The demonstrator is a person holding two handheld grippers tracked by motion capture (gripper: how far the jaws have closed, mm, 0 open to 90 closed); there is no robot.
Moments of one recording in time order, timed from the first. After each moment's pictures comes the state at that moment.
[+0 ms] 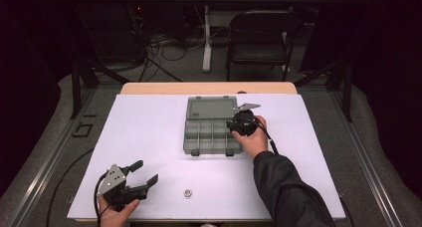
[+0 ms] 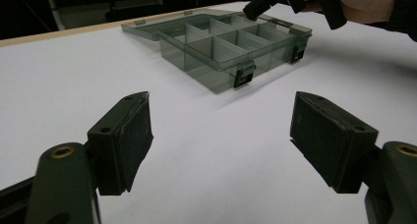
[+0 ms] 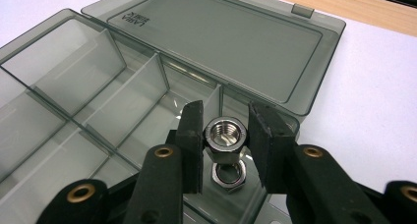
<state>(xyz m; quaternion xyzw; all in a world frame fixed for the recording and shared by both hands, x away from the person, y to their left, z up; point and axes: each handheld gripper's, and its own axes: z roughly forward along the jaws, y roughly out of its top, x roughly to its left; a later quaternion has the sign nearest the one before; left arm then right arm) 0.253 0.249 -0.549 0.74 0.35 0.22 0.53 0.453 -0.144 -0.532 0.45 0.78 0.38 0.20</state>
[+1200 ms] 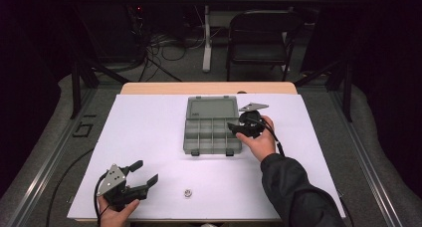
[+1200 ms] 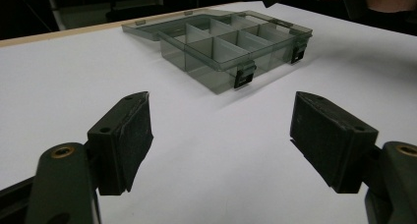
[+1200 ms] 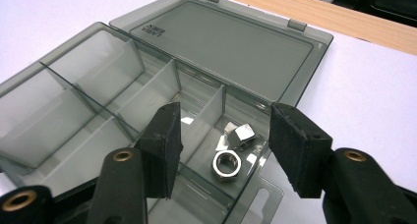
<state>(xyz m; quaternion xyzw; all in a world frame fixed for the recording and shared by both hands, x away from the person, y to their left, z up) 0.252 0.249 -0.549 0.74 0.35 0.22 0.53 0.433 -0.159 -0.510 0.43 0.78 0.40 0.20</state>
